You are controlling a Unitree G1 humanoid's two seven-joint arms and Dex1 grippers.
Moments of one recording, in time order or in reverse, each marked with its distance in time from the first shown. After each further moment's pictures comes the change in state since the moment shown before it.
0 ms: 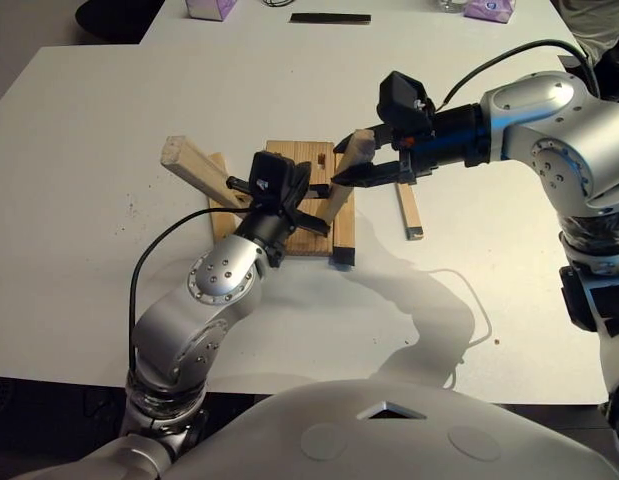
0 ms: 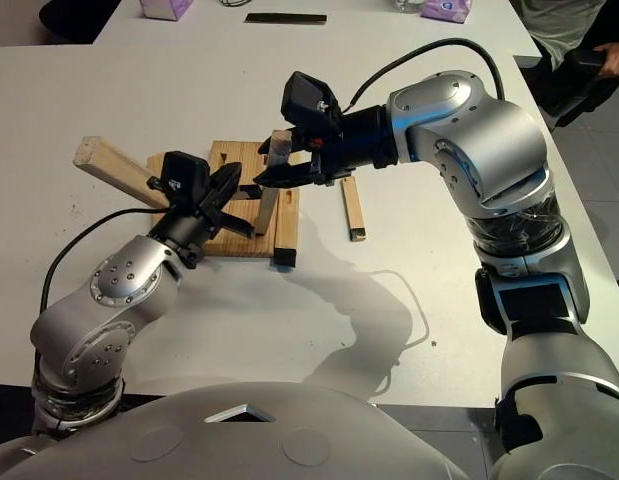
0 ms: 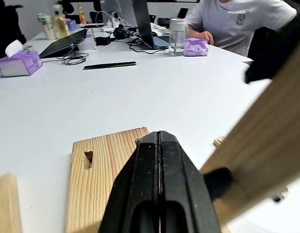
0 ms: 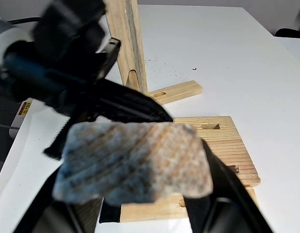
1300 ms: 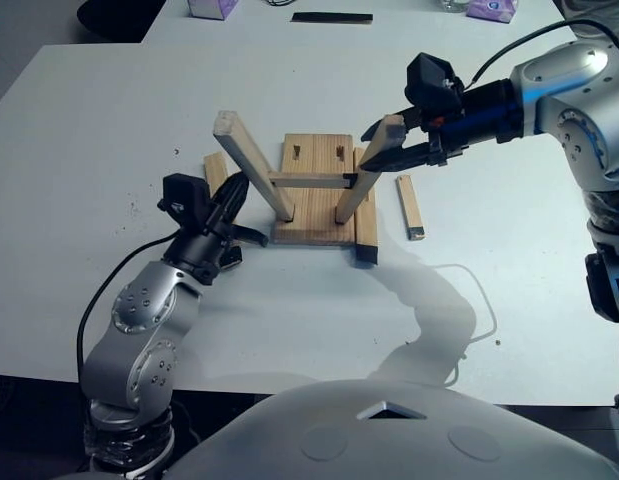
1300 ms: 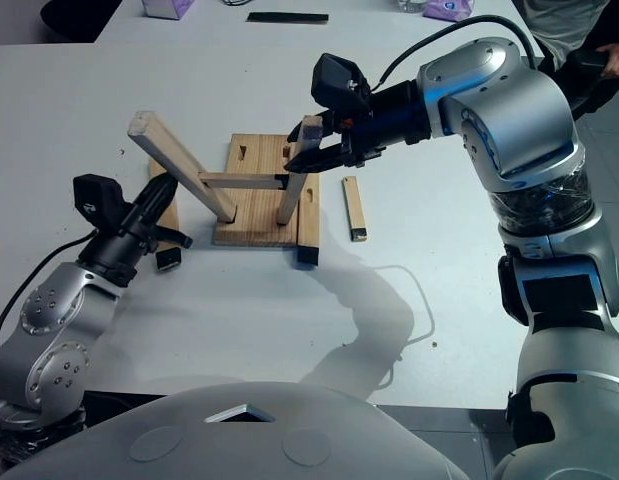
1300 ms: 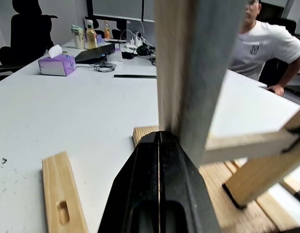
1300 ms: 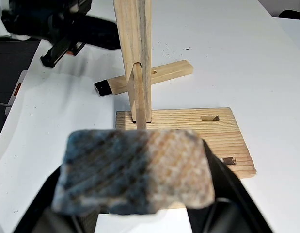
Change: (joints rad) left arm 0.291 0.015 0.346 0.057 -0.022 -0.334 -0.342; right arm -0.073 -0.093 0.032 0.126 -0.087 -0.089 0.180
